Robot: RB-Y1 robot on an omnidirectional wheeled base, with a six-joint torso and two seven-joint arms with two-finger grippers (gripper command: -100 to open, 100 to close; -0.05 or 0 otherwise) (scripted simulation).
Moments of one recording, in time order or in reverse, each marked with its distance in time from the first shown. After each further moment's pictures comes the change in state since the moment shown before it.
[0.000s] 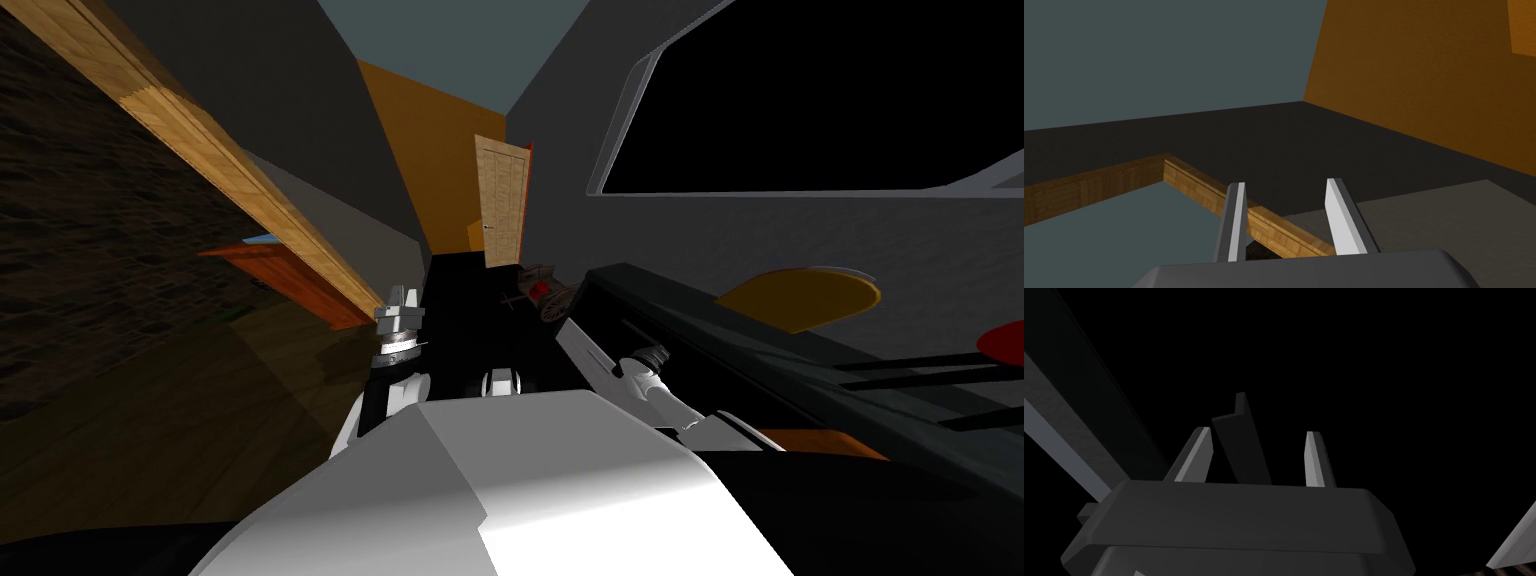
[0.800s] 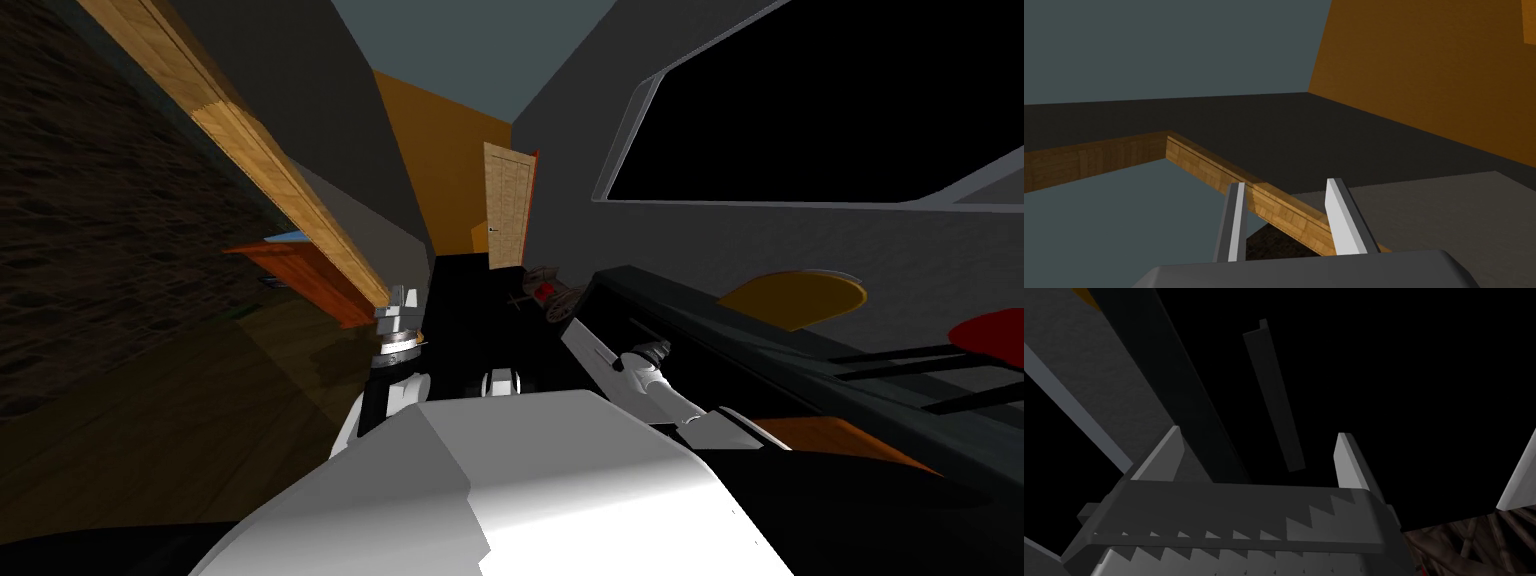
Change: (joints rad) left arm 0.000 0.000 0.000 0.000 0.000 0.000 0.000; right arm -0.025 -0.017 -0.025 -0.013 -0.034 -0.026 0.000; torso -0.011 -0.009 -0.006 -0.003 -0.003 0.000
